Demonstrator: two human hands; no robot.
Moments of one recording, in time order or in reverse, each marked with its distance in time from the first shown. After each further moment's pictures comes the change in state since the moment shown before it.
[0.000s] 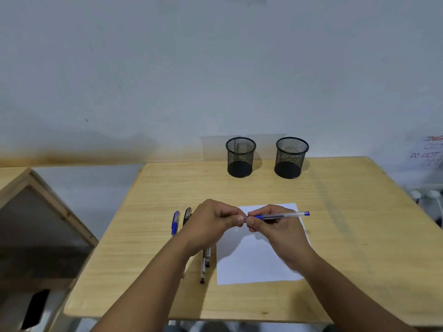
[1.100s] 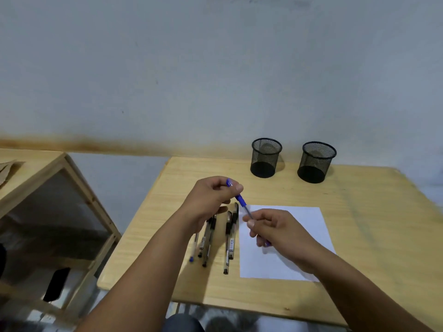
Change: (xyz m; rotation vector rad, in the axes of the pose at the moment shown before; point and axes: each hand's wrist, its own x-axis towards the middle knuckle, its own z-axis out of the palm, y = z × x) left_hand -0.008 -0.006 -0.052 -0.418 0.221 -0.158; right_hand -0.012 -0.031 0.039 -0.188 -0.346 0.189
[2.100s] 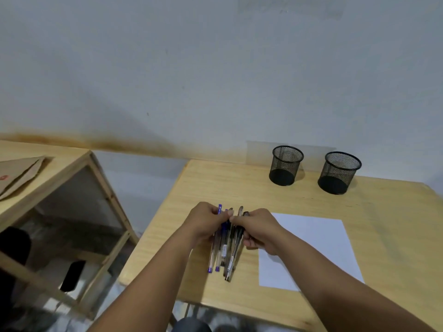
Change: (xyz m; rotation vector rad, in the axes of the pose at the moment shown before) left_hand 0.004 -0.058 -0.048 0.330 0.129 -0.187; right_hand 0.081 -0.003 0.065 -0.044 0.066 0.308
